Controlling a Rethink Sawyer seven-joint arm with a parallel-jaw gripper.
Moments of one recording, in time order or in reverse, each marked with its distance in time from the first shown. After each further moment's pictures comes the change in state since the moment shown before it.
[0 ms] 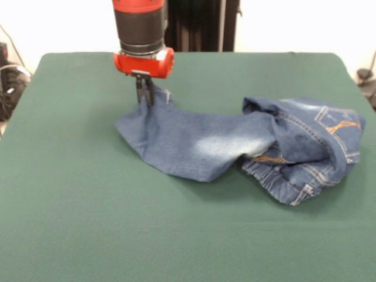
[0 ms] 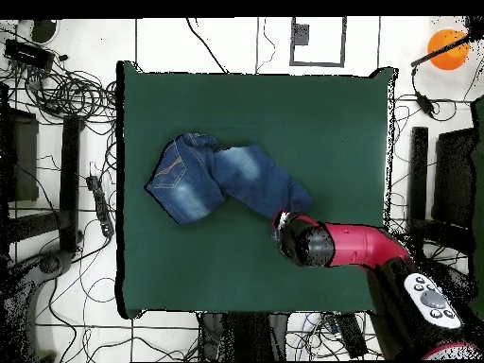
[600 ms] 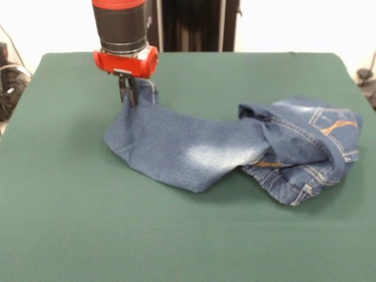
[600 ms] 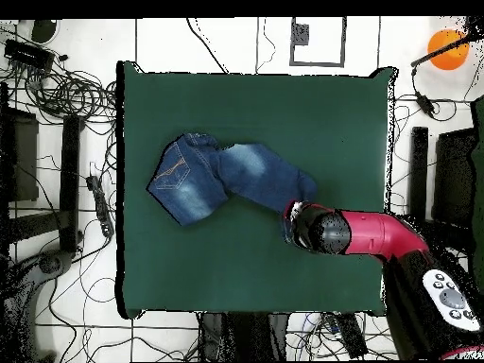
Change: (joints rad) arm -0.040 -0.019 0.048 -0.065 -0.001 0.116 0.000
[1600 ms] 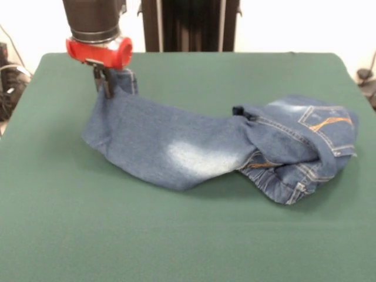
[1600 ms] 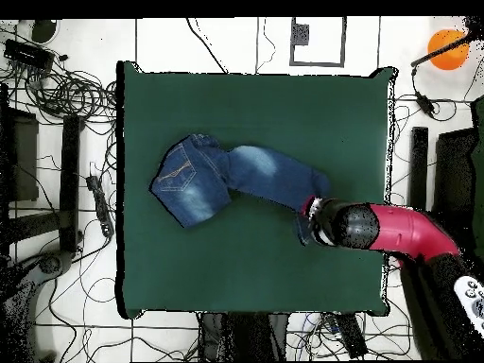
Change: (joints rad) arm -0.094 -0.039 0.066 -0.038 -0.001 0.130 -0.002
